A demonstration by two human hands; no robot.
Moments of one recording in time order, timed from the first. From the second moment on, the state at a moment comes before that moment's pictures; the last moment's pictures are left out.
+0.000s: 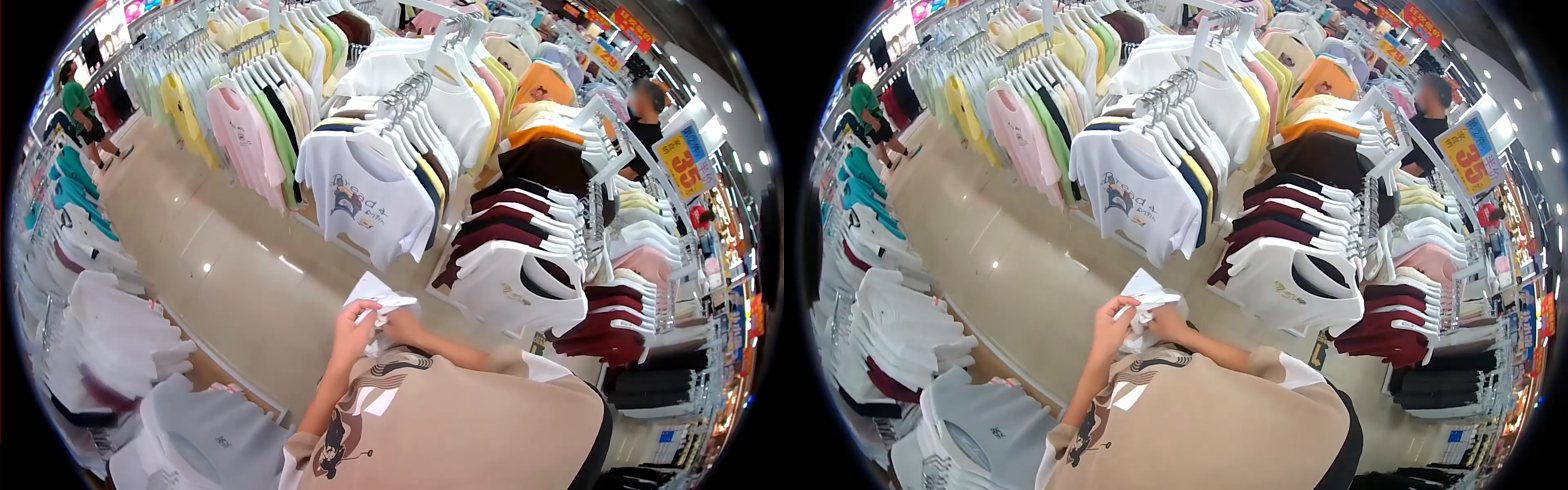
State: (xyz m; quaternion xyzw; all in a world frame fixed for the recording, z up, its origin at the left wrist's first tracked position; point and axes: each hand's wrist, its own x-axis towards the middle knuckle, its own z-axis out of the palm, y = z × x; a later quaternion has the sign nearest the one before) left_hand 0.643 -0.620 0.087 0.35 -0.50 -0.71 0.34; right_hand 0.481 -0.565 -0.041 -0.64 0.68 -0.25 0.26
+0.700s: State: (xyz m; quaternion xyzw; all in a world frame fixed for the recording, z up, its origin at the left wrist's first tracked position) left_hand 0.827 -0.788 0.096 0.44 -0.32 -0.69 0.48; right_hand 0.629 -0.791 0.020 -0.29 0.40 -0.32 0.81
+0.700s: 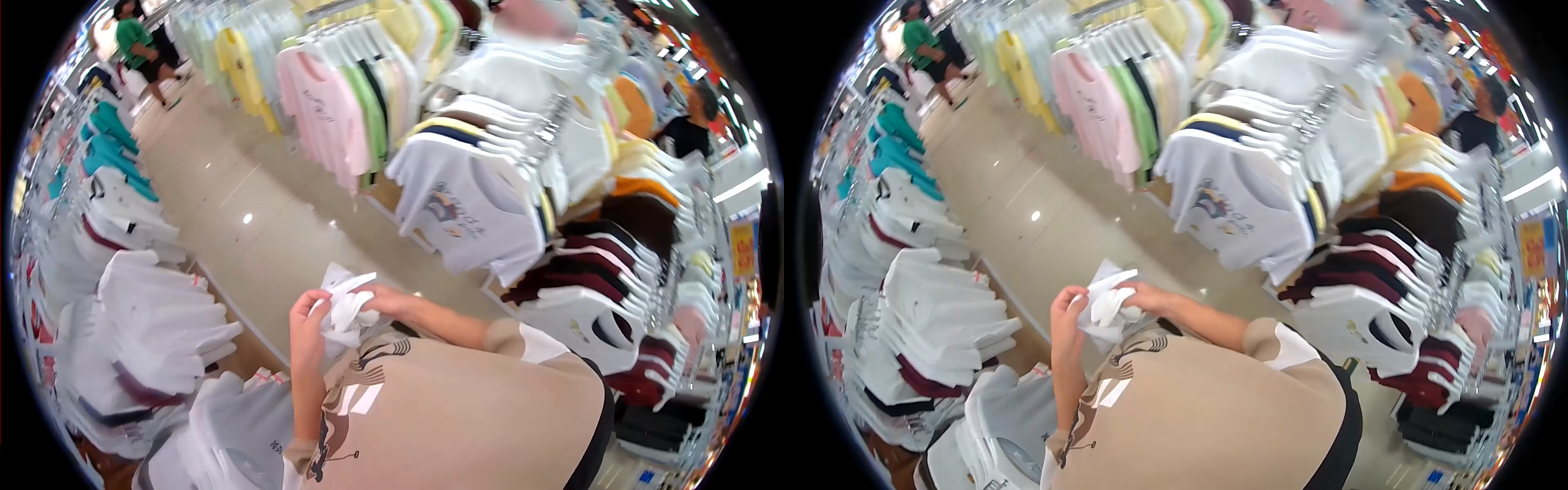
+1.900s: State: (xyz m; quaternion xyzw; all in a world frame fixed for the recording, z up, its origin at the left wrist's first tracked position) left_hand 0.916 -1.205 0.069 0.32 -0.60 -0.62 0.40; right_hand 0.714 -1.191 0.177 -0.20 -0.10 -0.51 0.83
